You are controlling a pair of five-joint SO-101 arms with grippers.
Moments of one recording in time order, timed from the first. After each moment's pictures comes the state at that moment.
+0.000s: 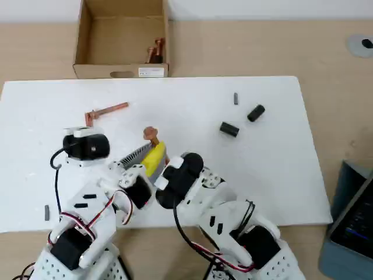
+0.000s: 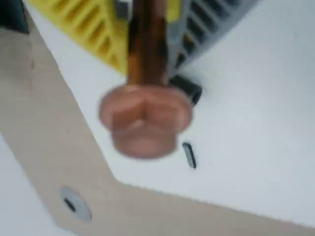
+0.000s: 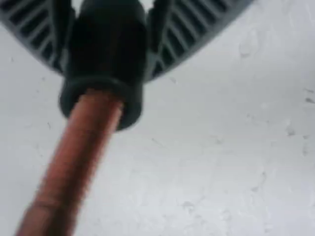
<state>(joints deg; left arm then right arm) 33.2 -104.6 81.5 42.0 27.1 -43.0 -103.3 81.8 59.6 7.1</state>
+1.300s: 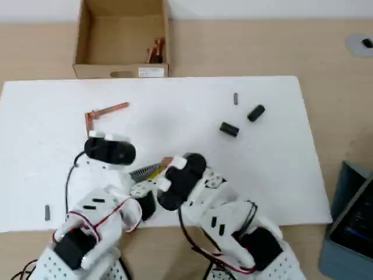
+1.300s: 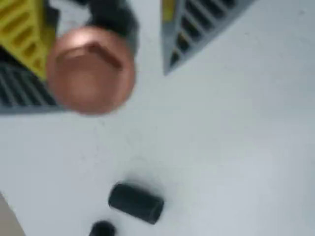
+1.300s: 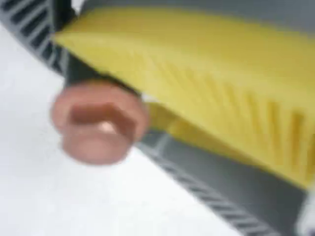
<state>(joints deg) 36.5 -104.4 82.1 53.4 21.4 -43.1 -103.3 80.6 59.6 7.1</state>
